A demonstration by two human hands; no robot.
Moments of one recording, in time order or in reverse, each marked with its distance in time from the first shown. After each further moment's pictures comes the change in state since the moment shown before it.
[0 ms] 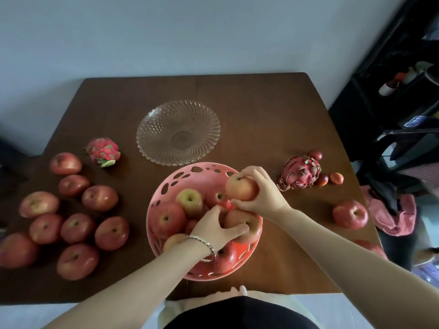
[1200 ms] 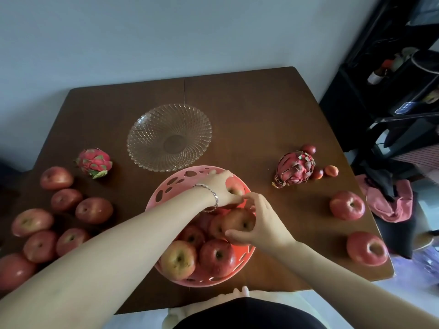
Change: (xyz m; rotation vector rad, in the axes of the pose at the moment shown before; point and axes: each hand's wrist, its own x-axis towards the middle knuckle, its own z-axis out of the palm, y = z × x) left_hand 0.070 0.058 -0.037 0.704 -0.082 0.124; right_hand -0.054 -0.020 0.010 -0.048 -0.039 0.228
